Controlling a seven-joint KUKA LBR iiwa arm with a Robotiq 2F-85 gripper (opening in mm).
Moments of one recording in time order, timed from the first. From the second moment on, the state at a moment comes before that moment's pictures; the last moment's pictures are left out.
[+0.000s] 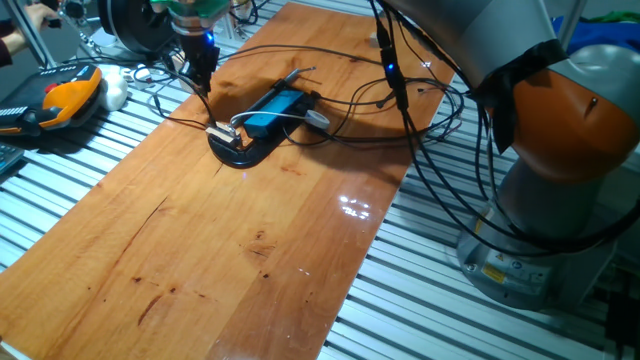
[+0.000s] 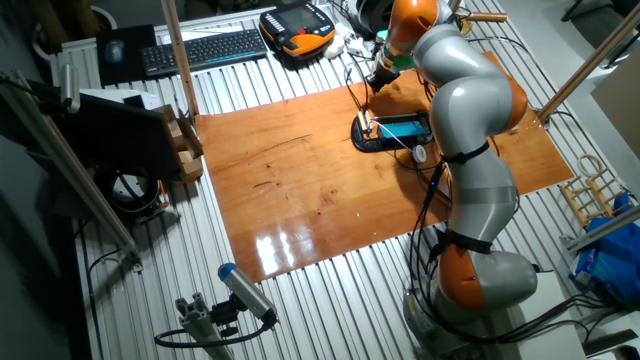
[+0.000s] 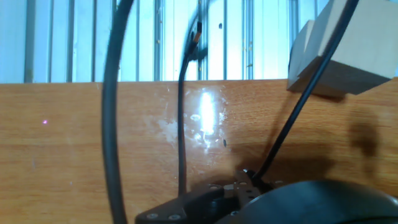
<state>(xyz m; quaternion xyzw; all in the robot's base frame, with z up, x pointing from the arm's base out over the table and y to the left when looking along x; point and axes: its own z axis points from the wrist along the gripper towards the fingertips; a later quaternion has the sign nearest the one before) 0.761 -0.102 0.092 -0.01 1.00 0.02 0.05</state>
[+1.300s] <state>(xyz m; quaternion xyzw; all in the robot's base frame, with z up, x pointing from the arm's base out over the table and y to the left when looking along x) 0.758 -0.084 0.158 -0.01 1.00 0.01 0.05</state>
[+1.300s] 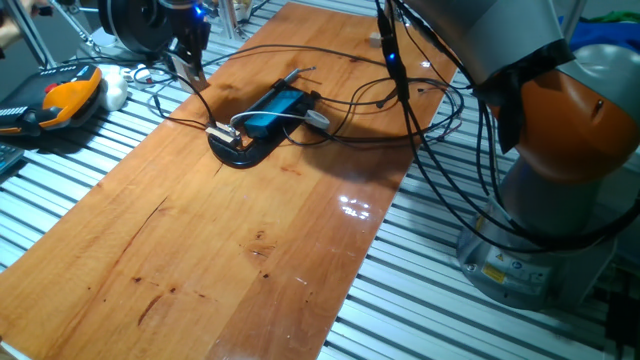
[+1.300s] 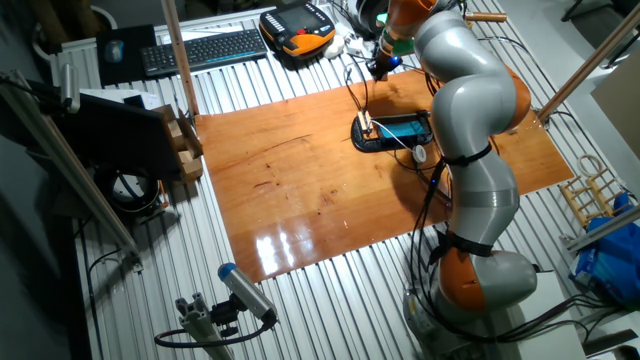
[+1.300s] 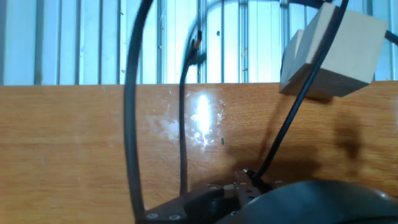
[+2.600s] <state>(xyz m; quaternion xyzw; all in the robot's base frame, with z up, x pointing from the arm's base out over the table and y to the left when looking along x) 0.755 -0.063 0.182 0.01 1.00 0.01 0.04</state>
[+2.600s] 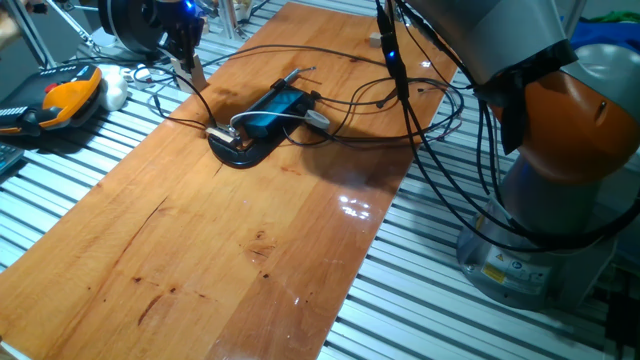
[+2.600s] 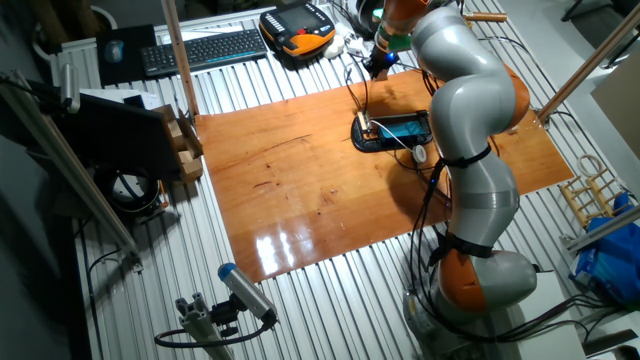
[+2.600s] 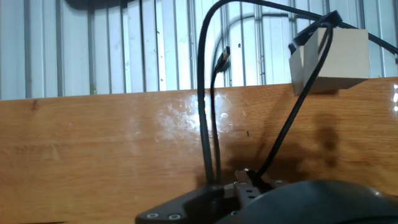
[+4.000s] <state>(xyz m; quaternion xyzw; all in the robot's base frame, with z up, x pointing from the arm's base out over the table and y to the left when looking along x) 0.734 -0.044 0.213 0.01 1.00 -0.01 0.03</state>
